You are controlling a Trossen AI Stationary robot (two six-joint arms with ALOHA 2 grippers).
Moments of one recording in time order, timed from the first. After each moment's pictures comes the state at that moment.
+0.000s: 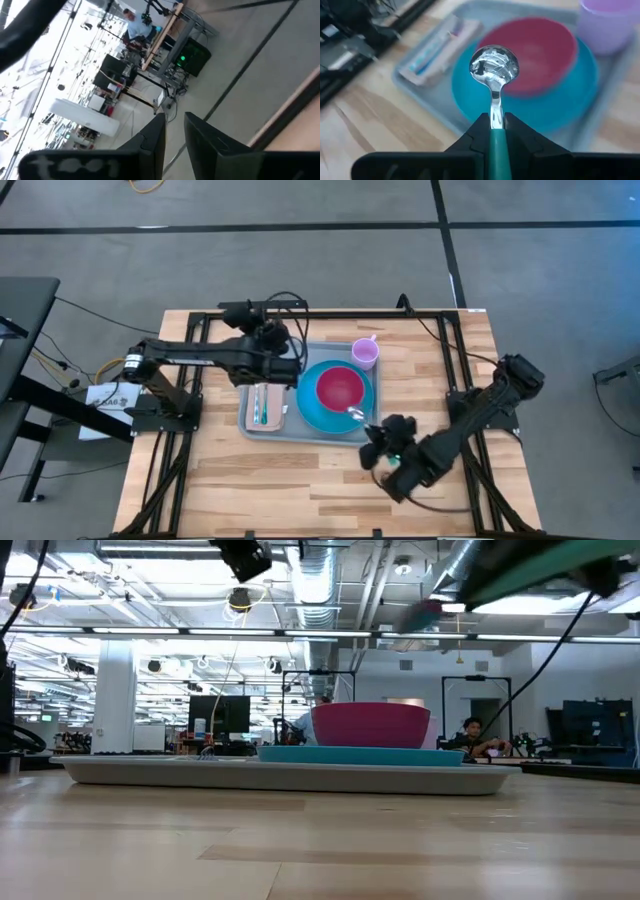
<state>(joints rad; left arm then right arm) -0.02 1.67 1.67 -1.57 -1.44 -0.59 0.70 1.67 1.24 -0.96 0.91 1.69</state>
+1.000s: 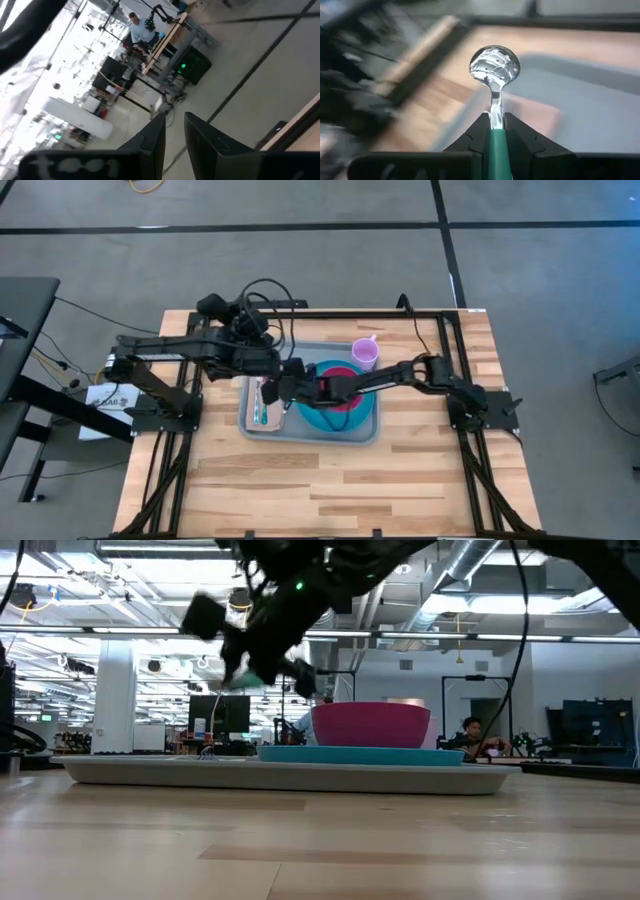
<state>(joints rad) -0.04 1.53 1.70 -1.57 -1.46 -0.50 0.06 2.25 1.72 -0.03 0.63 0.79</state>
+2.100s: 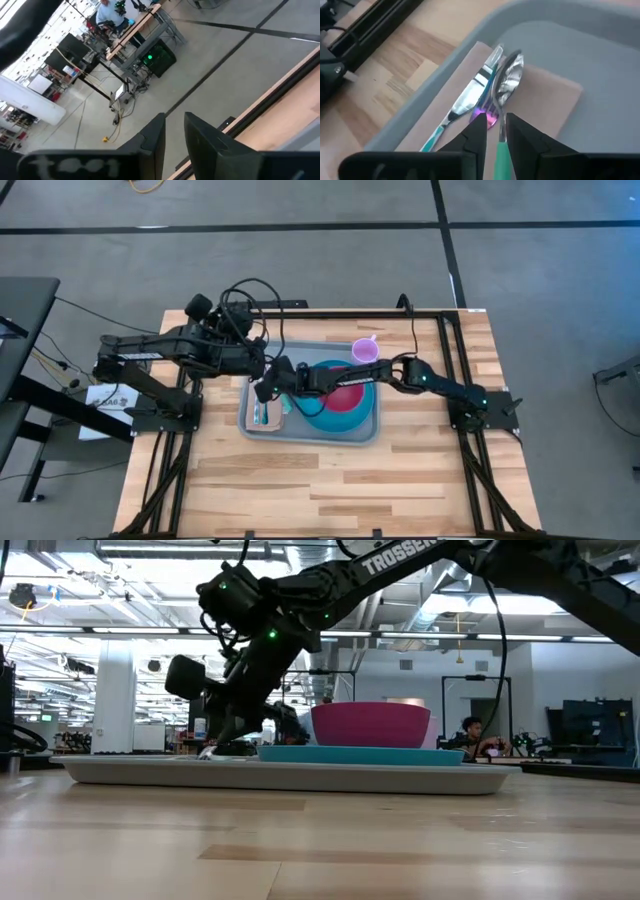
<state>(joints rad) -0.08 1.43 1.70 -1.57 -1.29 -0.61 -0.02 2.49 2.04 -0.34 0.42 0.80</state>
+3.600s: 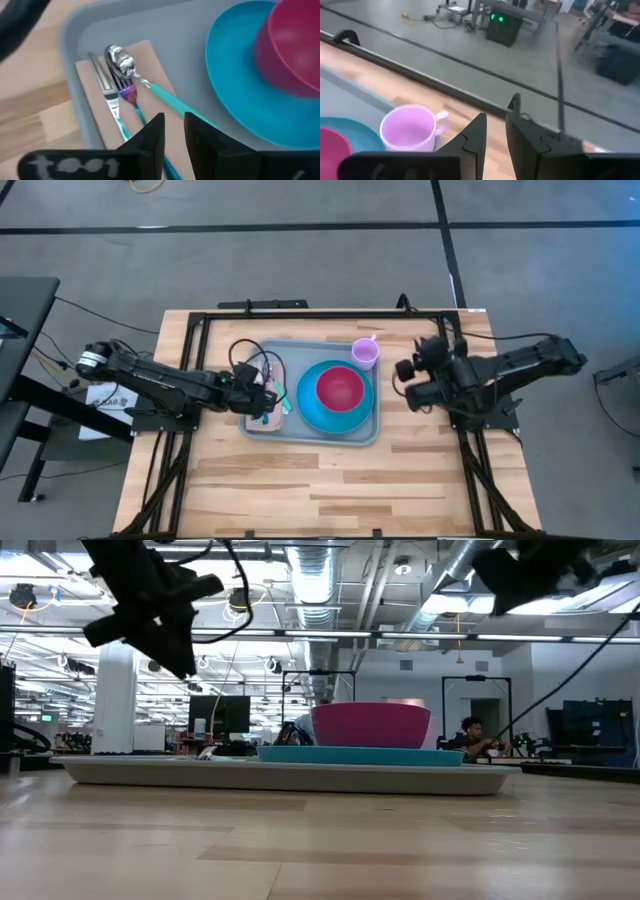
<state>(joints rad) -0.20 1.25 0.88 -0.85 -0.59 -1.27 0.24 1.17 1.06 -1.41 1.14 1.24</state>
